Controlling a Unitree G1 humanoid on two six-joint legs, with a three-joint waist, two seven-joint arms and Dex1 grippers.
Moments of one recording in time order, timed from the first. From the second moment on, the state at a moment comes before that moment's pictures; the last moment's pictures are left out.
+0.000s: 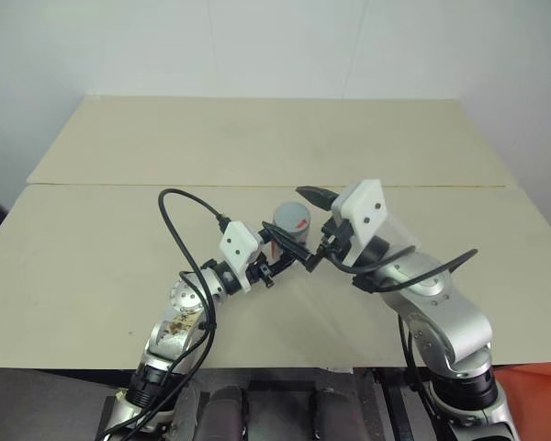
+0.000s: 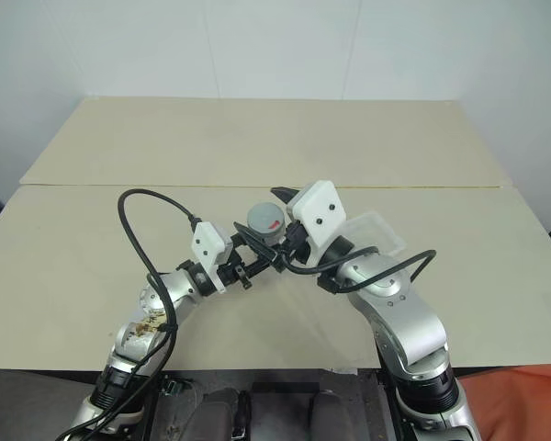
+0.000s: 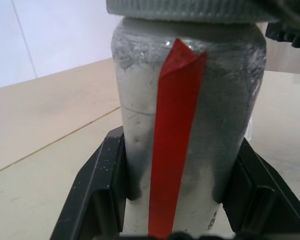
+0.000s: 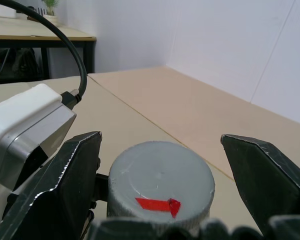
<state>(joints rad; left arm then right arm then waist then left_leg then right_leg) -0.27 0.24 -0.18 -0.20 -0.23 0.15 -0.63 -0.40 -0.34 0.17 -0.63 0.34 0.64 0.41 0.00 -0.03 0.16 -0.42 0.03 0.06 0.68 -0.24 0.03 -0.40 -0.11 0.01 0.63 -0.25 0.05</state>
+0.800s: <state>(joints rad) -0.29 0.25 -0.19 -0.19 -0.24 0.15 -0.67 -0.45 -0.44 0.09 -0.45 0.46 0.52 0.71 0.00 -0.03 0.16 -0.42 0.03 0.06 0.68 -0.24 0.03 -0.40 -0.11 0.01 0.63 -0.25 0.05</state>
